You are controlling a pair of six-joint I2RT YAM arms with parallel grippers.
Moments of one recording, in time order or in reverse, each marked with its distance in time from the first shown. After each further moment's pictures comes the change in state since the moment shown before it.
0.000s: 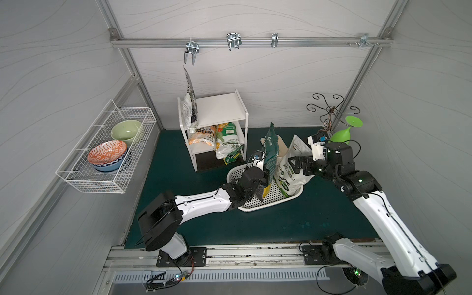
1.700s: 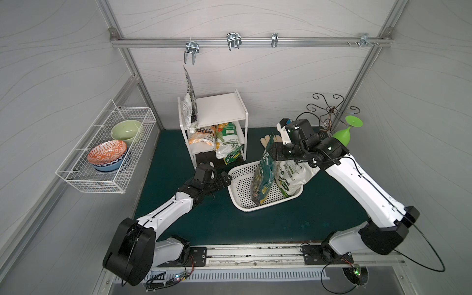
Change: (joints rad) left arm 0.608 -0.312 -0.351 -0.430 0.677 -0.431; right arm 0.341 0.462 0.593 -0.326 0.230 0.163
